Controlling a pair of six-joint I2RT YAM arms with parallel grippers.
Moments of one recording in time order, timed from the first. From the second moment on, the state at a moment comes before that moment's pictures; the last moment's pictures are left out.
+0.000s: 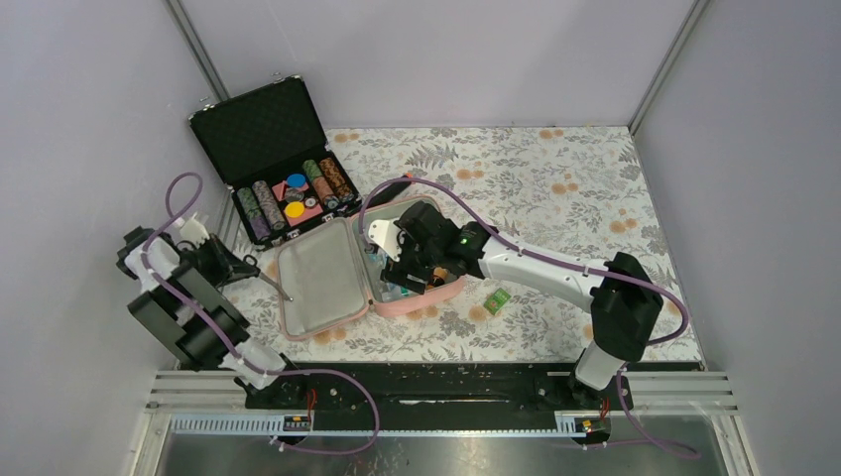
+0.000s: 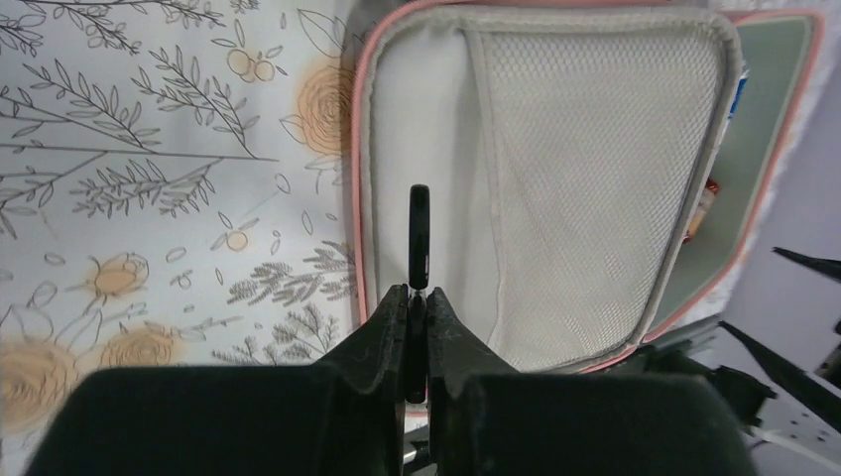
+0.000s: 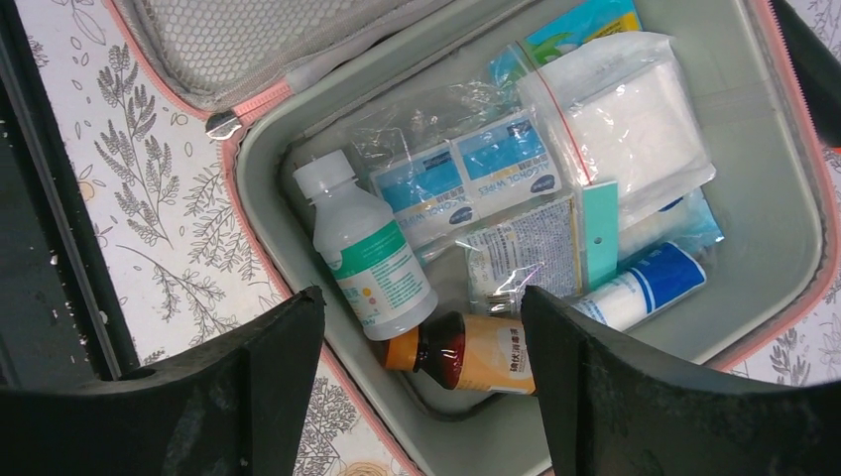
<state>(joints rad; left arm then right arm) 0.81 1.50 1.07 -1.01 0.75 0.37 0.99 1.68 1.31 -0.46 -0.13 -0.40</state>
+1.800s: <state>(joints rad) 0.65 1.65 1.18 -1.53 1.38 0.82 0.99 1.74 1.38 -0.51 -0.19 -0.36</state>
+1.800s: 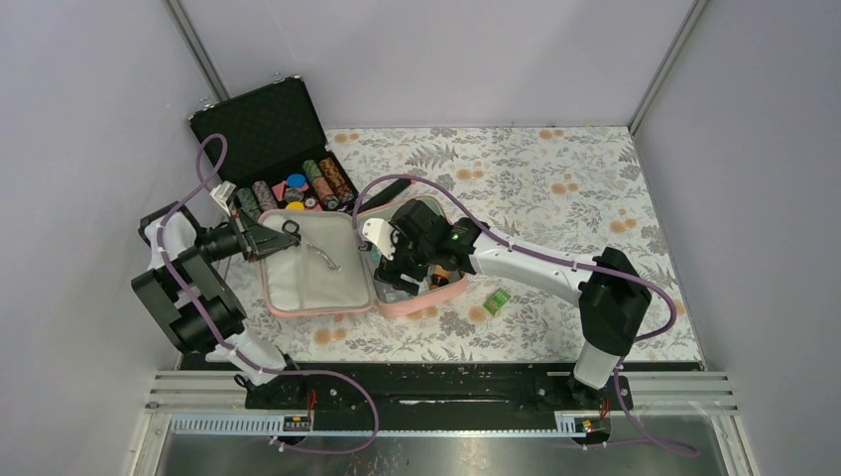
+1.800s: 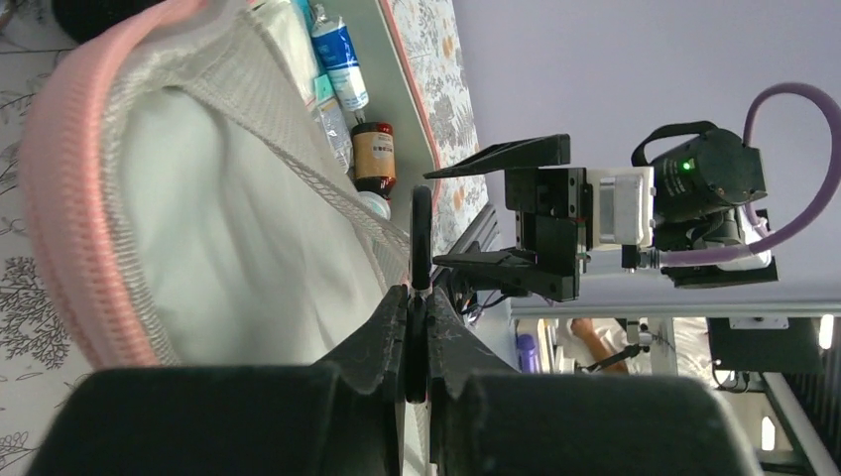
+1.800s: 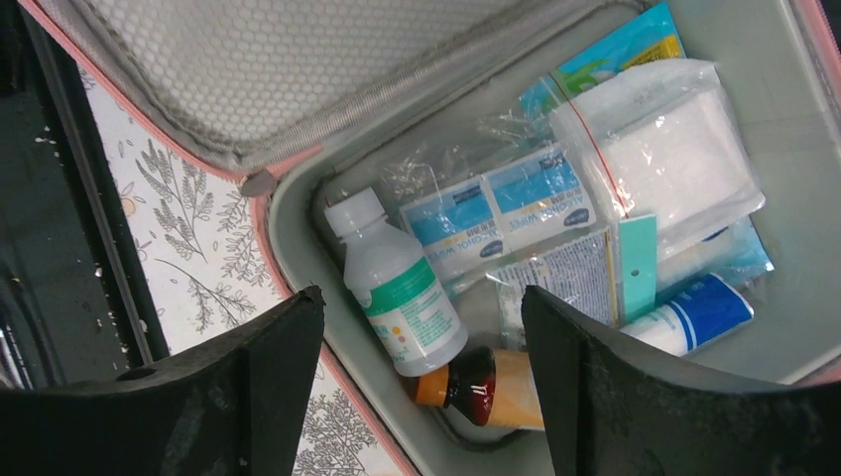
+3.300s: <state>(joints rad) 0.41 1.31 1.16 -0.82 0.88 -0.57 1.38 1.85 1.52 -0.28 0.41 -0.29</state>
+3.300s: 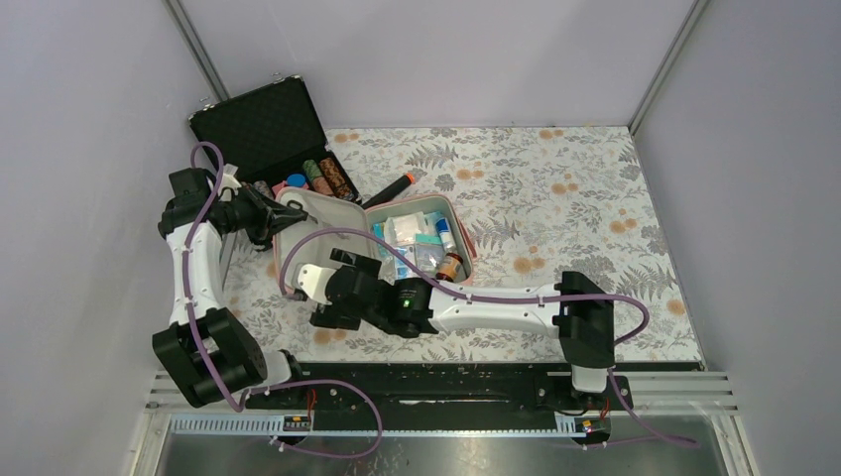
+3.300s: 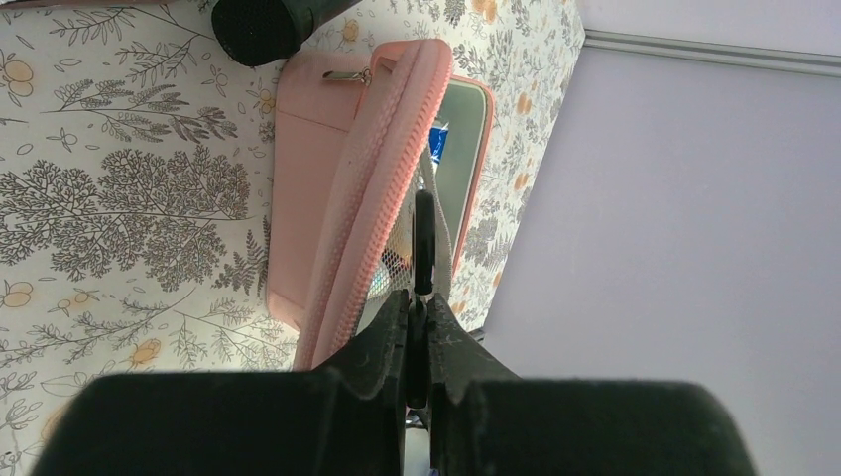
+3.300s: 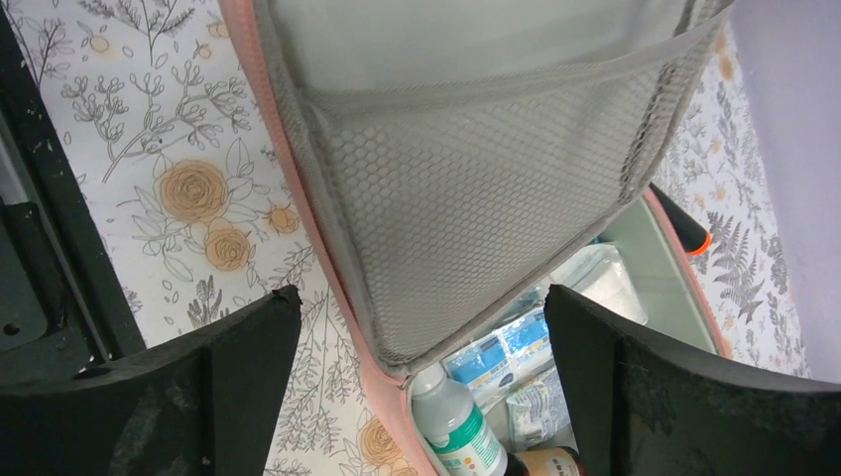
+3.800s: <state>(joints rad) 0.41 1.31 1.16 -0.82 0.88 -0.58 1.39 1.97 1.59 -0.19 0.56 -0.30</state>
